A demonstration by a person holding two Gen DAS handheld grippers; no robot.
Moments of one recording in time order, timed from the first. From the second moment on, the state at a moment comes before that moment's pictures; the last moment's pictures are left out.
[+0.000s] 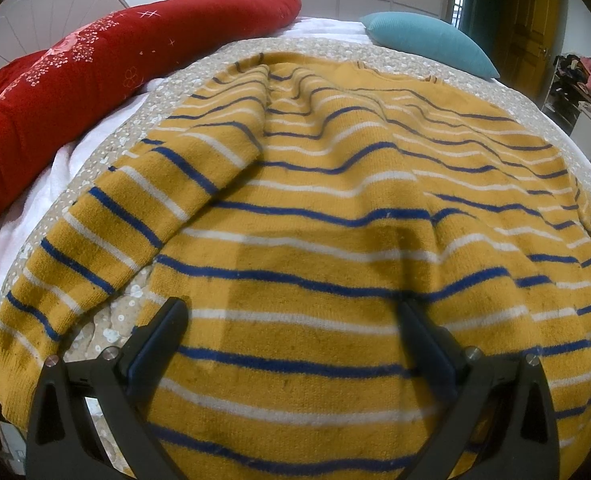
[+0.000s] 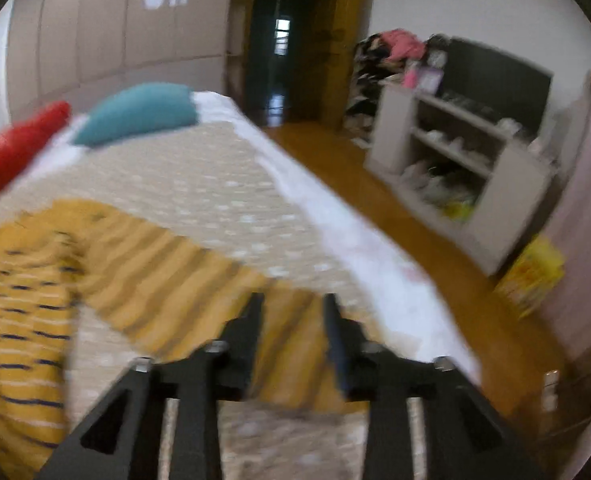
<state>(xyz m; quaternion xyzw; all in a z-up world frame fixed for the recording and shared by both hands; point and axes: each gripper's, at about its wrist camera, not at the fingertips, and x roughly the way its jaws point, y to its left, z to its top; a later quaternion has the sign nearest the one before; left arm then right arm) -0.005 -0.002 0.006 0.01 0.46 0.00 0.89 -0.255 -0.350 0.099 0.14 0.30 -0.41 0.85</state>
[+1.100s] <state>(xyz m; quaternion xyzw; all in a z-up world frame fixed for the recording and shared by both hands) -0.084 0.082 0.027 -0.12 0.46 0.00 0.88 -0.203 -0.202 0.016 0.22 0.41 -0.07 0.88</state>
